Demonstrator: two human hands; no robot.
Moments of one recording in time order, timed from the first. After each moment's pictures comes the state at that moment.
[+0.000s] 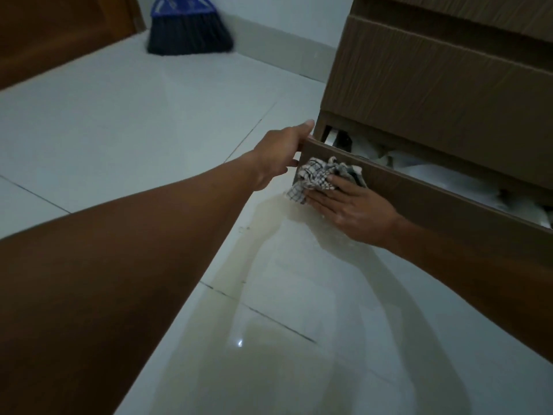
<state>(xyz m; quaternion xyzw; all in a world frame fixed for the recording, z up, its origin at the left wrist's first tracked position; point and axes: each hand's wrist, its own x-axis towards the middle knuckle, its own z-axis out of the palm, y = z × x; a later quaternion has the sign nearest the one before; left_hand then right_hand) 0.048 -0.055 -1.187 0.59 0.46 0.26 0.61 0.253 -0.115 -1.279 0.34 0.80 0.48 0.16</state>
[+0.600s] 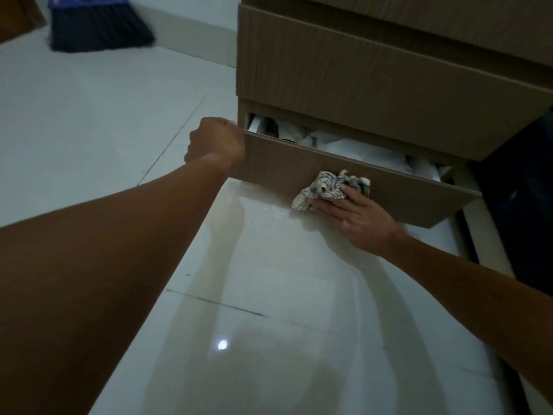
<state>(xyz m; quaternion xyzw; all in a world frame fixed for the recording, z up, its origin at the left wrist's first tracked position) -0.197 -0.037 -1.250 0.43 0.80 0.37 0.21 0.093 -0.036 -1.376 0.23 0.90 0.38 0.03</state>
